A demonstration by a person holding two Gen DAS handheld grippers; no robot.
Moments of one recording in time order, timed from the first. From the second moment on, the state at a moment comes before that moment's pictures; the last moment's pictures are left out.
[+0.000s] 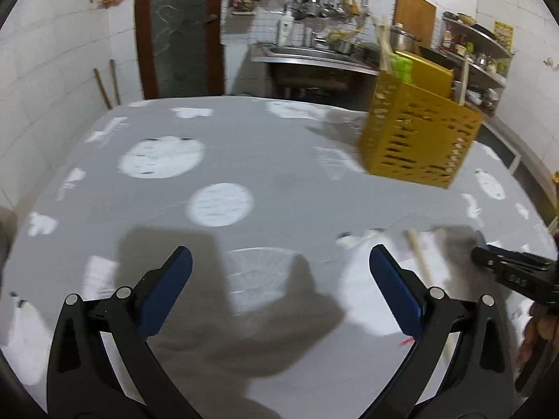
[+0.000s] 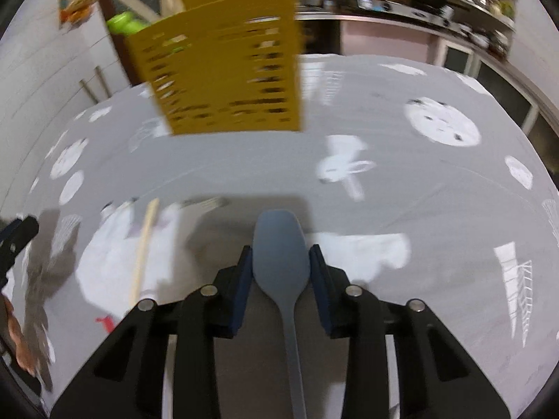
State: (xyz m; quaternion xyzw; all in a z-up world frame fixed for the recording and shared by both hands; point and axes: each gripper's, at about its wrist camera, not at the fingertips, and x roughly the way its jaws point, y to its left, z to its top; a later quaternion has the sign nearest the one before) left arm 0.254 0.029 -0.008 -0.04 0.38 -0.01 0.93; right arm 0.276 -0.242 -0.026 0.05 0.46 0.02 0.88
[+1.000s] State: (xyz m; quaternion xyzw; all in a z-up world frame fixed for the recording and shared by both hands) left arm 0.320 -0.088 -0.049 -0.03 0.50 -0.08 0.86; right arm 0.300 -0.308 -0.028 0.08 0.48 -0.02 0.87
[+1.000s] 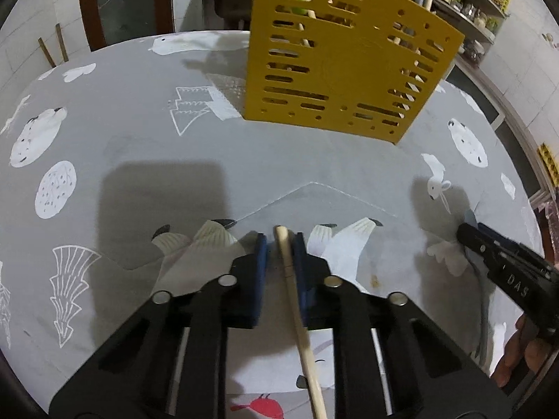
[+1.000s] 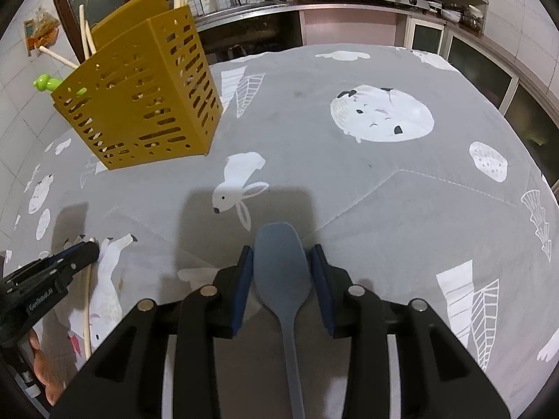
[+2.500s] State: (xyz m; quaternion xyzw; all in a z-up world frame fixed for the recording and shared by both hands) left arm 0.219 -0.026 0.068 -0.03 0.26 -0.08 0.96; right arm 0.219 -0.257 0.061 0.10 0.25 0.06 0.96
